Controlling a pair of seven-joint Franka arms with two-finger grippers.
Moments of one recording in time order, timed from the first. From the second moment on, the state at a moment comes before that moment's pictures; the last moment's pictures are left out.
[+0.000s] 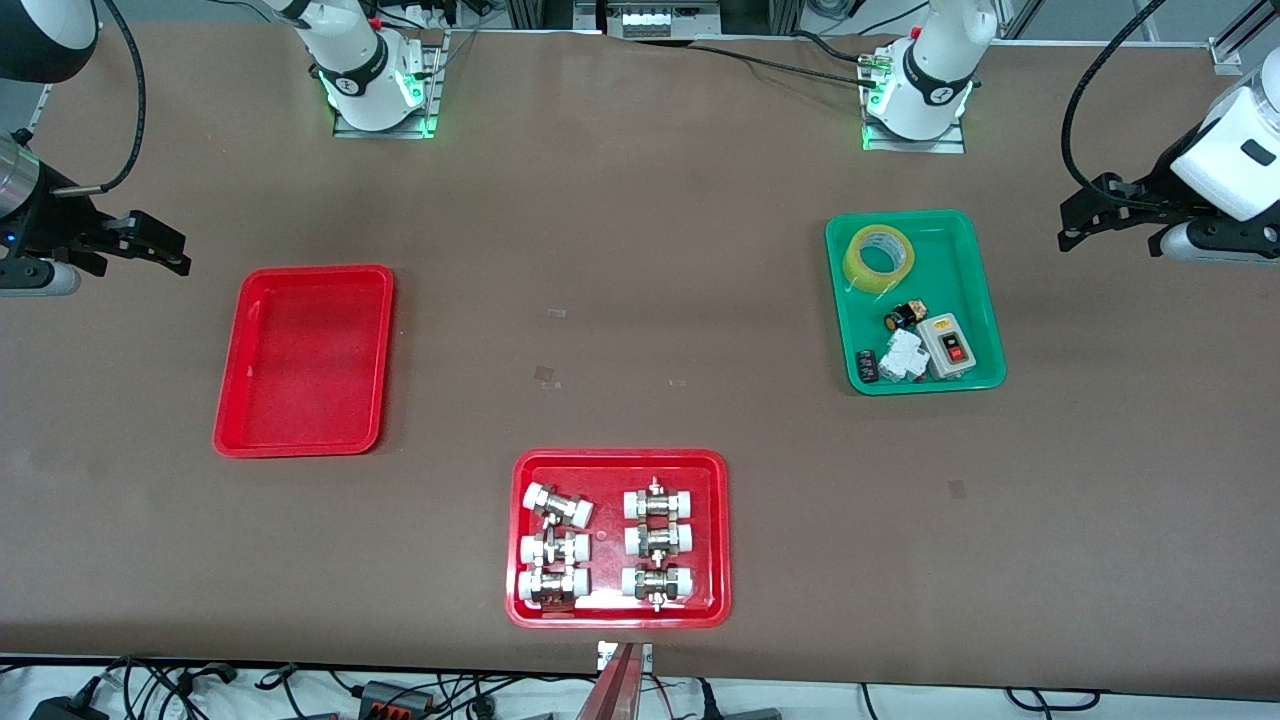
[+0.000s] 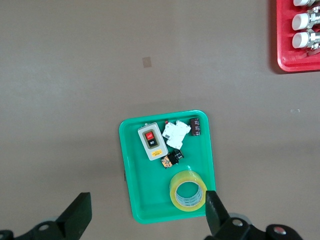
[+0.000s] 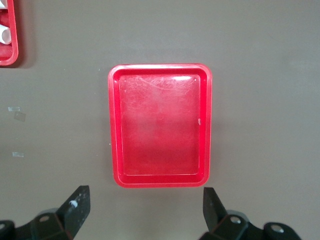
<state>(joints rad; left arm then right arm) 0.04 -0.03 -0.09 -1.63 -0.01 1.59 -0.01 -0.06 0.00 0.03 -1.72 -0.02 1.71 -0.04</state>
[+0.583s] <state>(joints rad) 0.03 -0.03 -0.10 -1.64 -0.01 1.57 -0.01 -0.06 -0.02 0.03 -1.72 -0.02 1.70 -0.04</state>
